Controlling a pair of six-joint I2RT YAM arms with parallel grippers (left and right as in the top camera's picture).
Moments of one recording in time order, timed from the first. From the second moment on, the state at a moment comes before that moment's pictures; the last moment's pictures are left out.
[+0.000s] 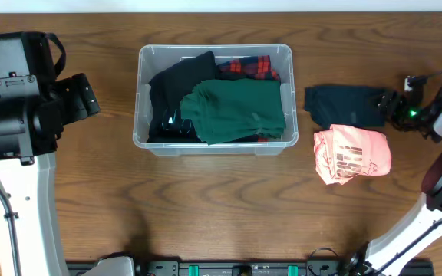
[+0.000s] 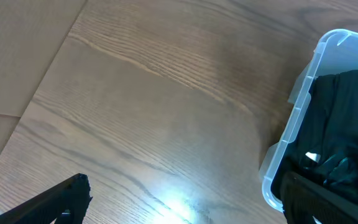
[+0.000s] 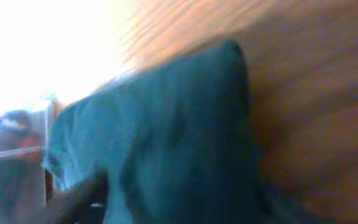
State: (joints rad) left arm 0.10 1.37 1.79 -1.39 -0.30 -0.20; right arm -0.51 2.11 1.27 -0.37 -0.77 0.05
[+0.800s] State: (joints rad) left arm 0.10 1.37 1.79 -1.39 -0.30 -0.20; right arm -0.33 1.54 1.25 0.21 -1.13 0.55
